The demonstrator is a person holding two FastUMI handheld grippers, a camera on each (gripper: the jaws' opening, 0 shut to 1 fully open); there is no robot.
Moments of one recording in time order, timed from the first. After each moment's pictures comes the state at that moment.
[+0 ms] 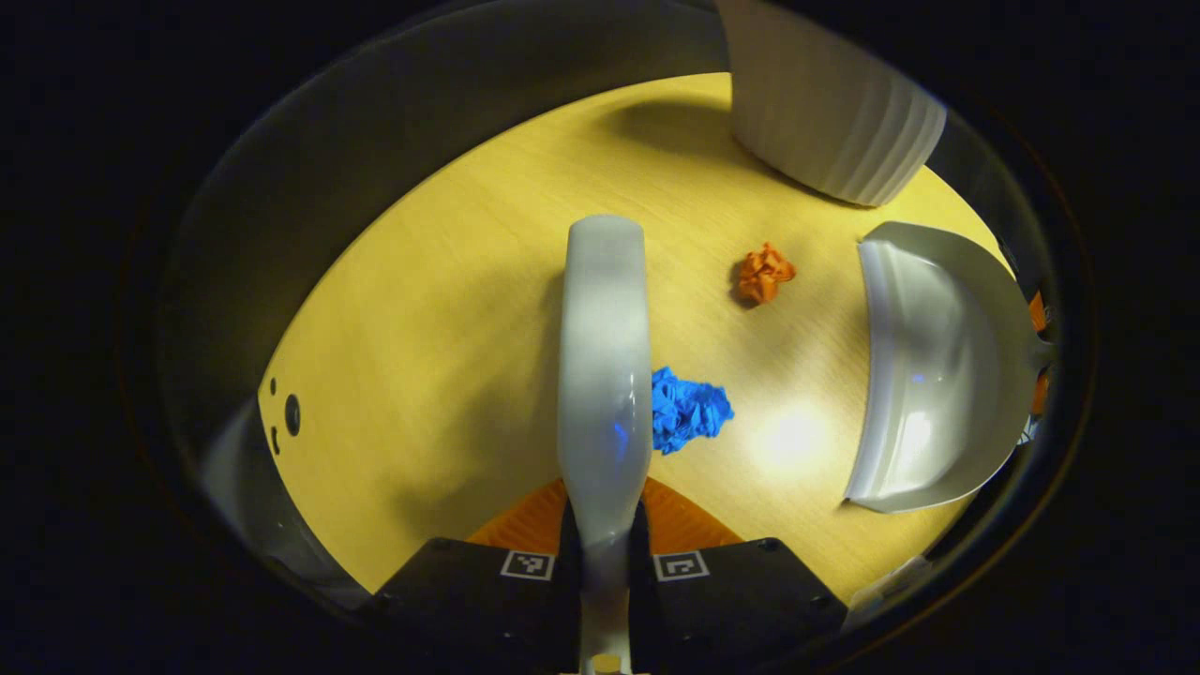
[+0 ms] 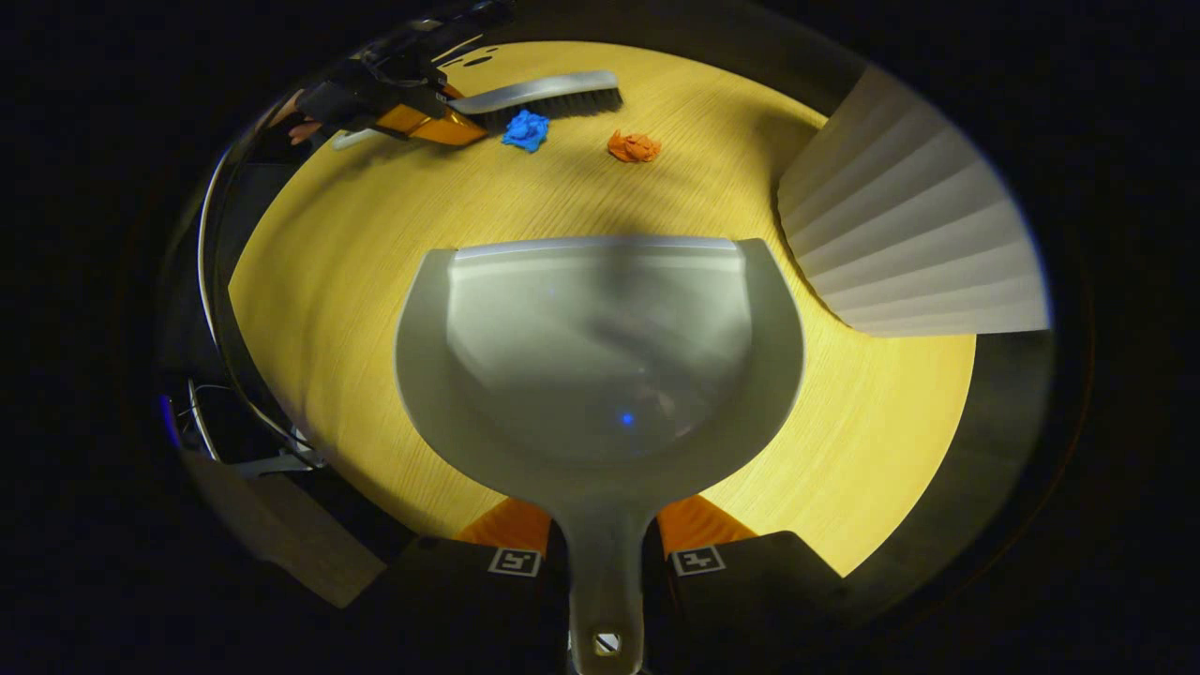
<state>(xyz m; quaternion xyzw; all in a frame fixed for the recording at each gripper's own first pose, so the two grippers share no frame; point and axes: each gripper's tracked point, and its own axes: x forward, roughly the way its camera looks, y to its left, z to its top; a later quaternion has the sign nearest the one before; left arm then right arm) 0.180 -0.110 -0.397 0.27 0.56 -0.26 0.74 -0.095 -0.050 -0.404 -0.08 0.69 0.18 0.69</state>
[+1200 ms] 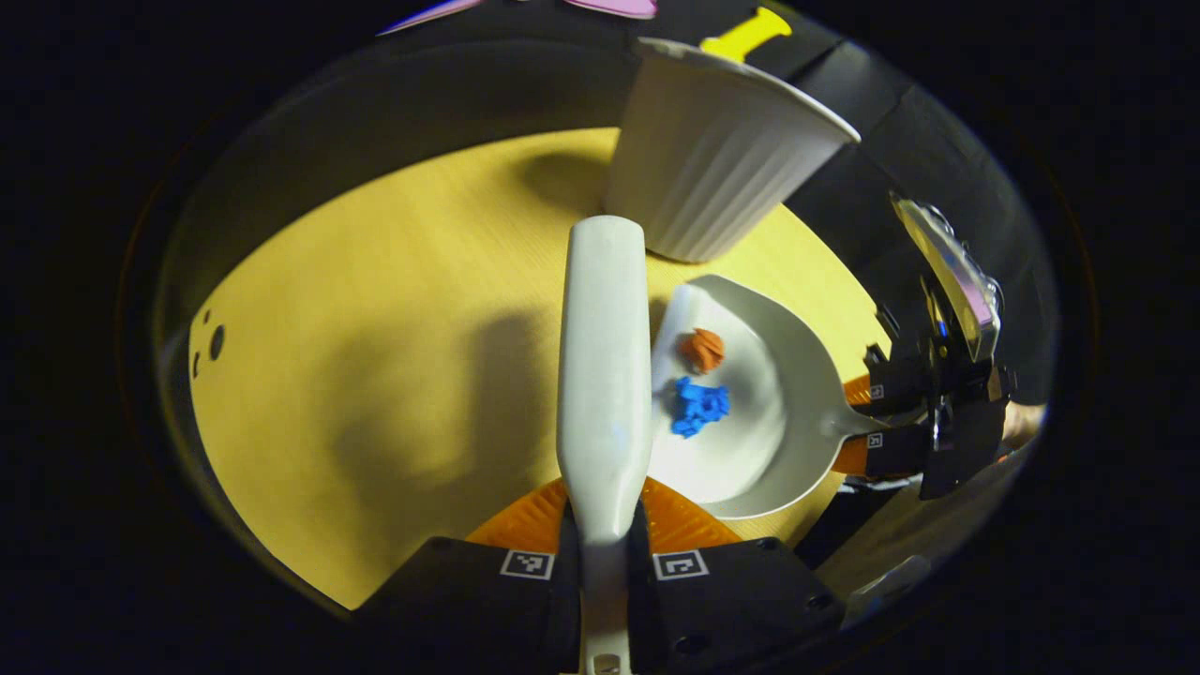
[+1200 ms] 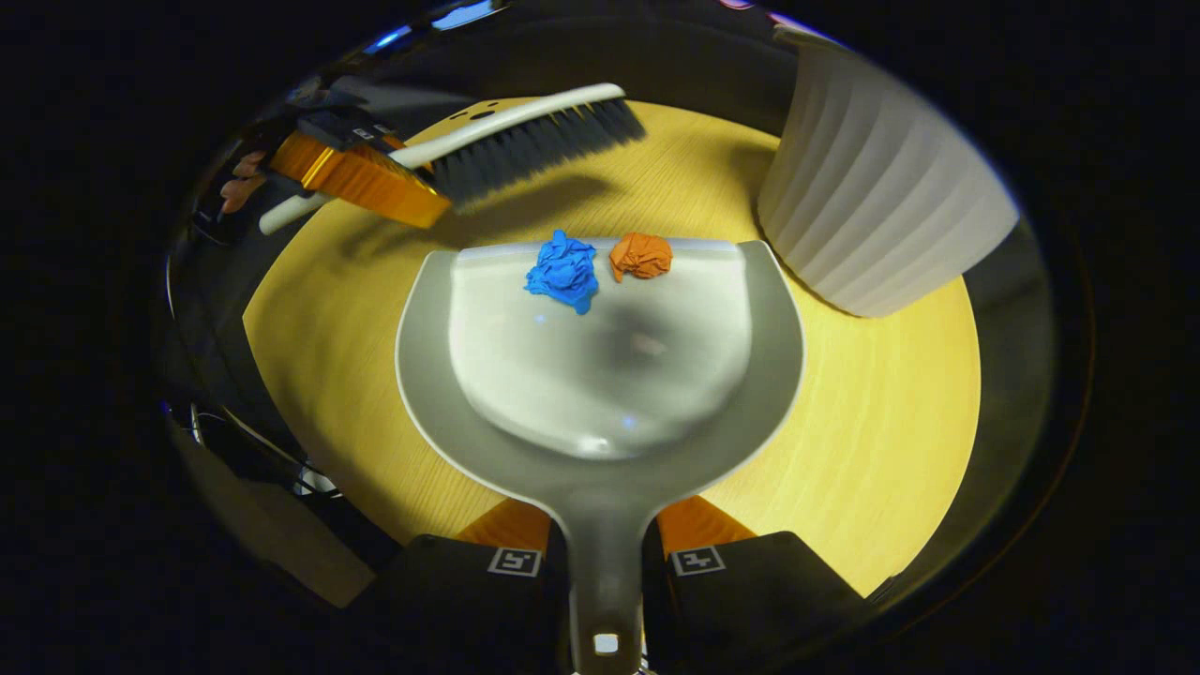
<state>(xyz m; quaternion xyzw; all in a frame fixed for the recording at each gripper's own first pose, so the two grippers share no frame) 0.078 -0.164 -0.299 0.07 0.55 -0.31 0.78 -0.106 -0.051 -0.422 -0.02 0.59 0.16 0.79</state>
